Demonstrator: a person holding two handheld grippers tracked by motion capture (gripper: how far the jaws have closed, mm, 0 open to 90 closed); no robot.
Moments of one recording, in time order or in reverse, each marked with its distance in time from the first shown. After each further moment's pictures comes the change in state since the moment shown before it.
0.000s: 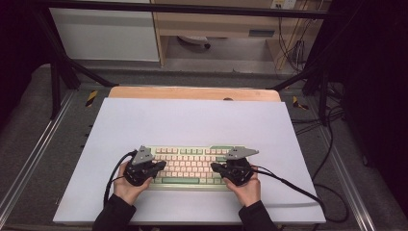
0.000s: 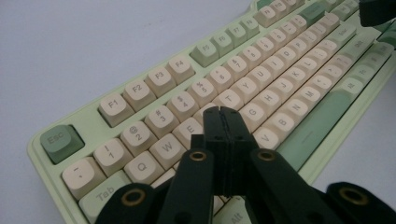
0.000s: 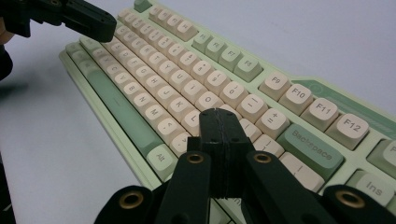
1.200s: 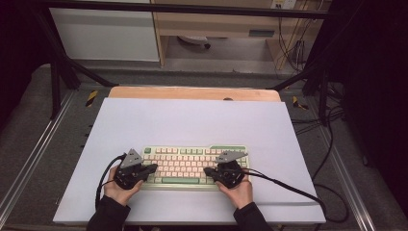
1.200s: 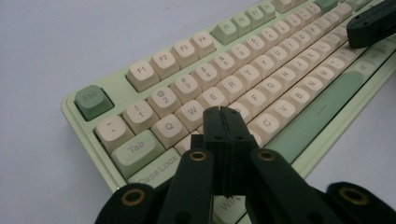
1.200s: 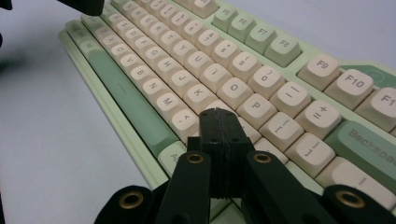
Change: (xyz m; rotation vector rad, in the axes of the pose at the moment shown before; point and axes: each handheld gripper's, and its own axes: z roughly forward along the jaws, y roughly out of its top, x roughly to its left) left arm 0.012 -0.018 -0.014 -0.005 0.012 -0.037; right arm 0.010 -0.007 0.027 0.048 0.035 -0.011
